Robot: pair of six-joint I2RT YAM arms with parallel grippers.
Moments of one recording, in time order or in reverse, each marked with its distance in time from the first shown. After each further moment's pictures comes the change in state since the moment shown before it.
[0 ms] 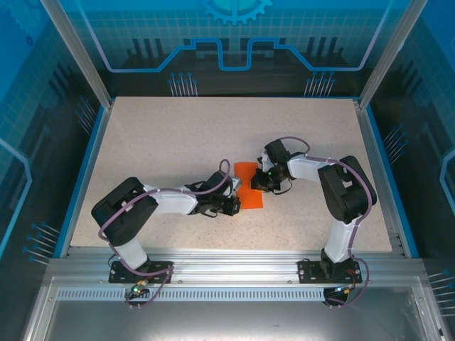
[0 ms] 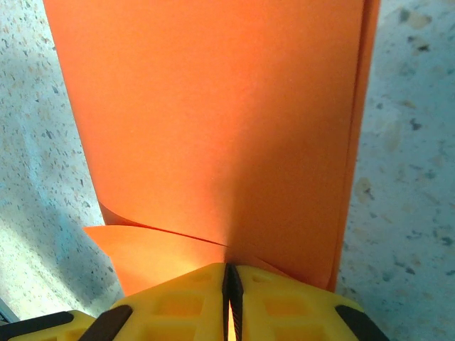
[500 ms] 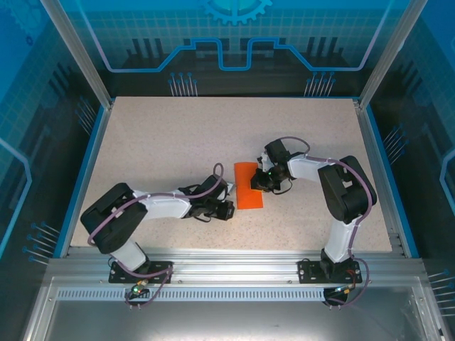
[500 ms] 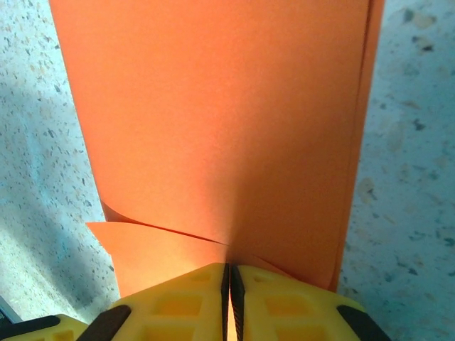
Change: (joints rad) left arm 0.000 -0.107 -0.061 -0.110 -0.010 -0.014; right arm 0.000 -0.003 0.000 0.003 -0.008 -0.005
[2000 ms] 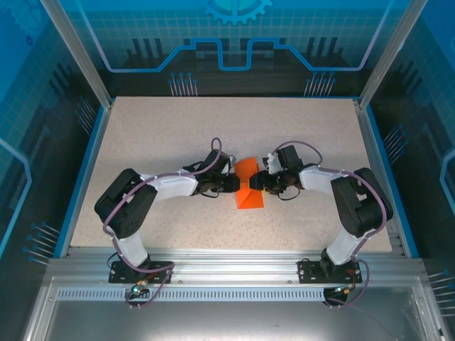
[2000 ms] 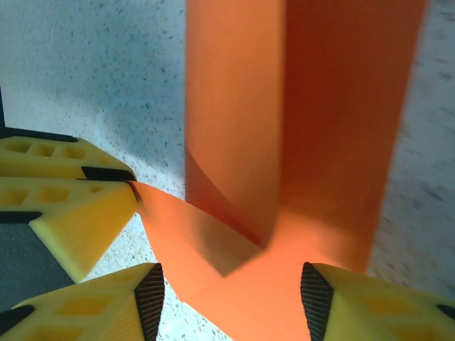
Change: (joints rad) left arm 0.133 0.166 0.269 0.011 -0.005 -0.079; right arm -0.036 -0.143 -0.194 0.250 -0.154 0.018
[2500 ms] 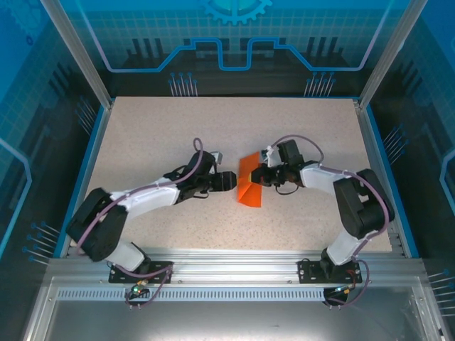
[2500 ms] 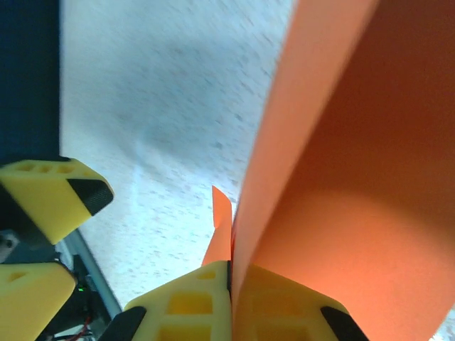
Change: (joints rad) left arm 0.029 -0.314 -0.166 0.015 -0.085 -0.053; right arm -0.034 -0.076 0.016 0.071 -0.066 0.034
